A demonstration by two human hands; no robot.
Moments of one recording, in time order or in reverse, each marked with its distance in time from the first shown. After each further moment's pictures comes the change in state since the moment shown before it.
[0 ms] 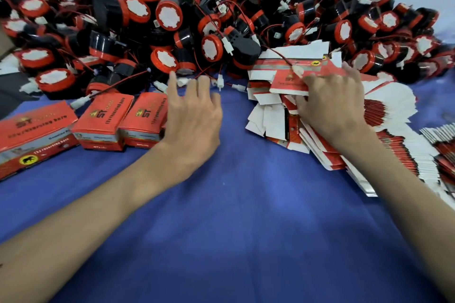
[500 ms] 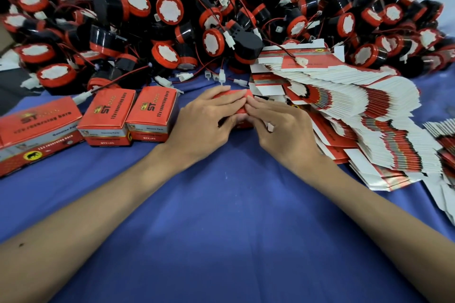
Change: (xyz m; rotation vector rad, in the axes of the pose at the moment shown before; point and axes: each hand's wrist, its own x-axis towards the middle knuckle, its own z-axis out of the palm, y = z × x) left_hand 0.000 0.000 0.028 -0.897 0.201 0.148; right_hand -0.044 -0.062 0.020 0.781 0.365 -0.305
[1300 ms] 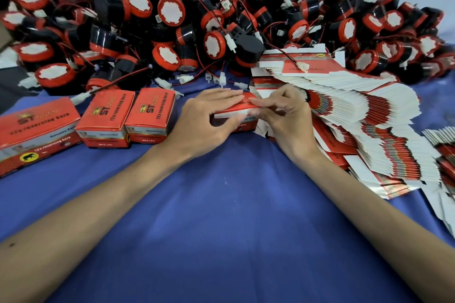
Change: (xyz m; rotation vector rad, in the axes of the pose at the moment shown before) left_hand 0.005 -0.001 -0.003 -0.314 0.018 -0.169; right_hand 0.015 0.008 0.002 0.544 -0.015 0.520
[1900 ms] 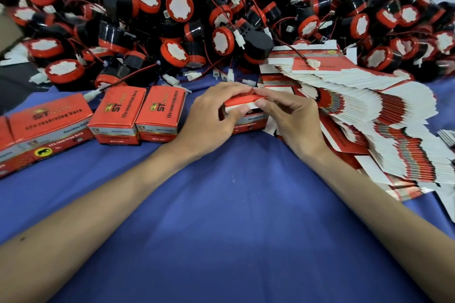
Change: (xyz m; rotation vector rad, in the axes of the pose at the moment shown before) left_hand 0.000 0.001 0.000 -0.101 0.022 -0.067; right_hand 0.001 -0.004 0.001 0.155 -0.088 0.017
